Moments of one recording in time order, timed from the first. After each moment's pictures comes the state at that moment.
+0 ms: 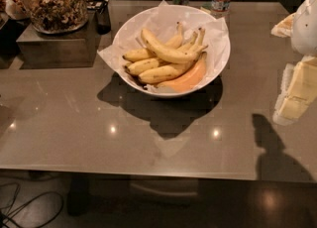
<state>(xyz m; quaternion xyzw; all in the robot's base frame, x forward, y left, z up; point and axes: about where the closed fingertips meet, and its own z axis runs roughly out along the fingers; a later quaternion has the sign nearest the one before) 0.438 -0.217 0.976 -0.60 0.78 -0.03 0.16</state>
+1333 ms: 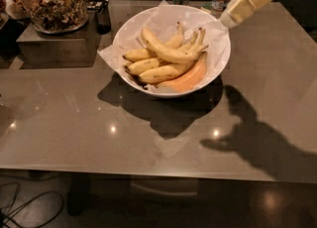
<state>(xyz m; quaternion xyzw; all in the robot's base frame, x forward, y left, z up) 0.557 -0.152 1.094 -0.55 0.71 0.03 0.44</state>
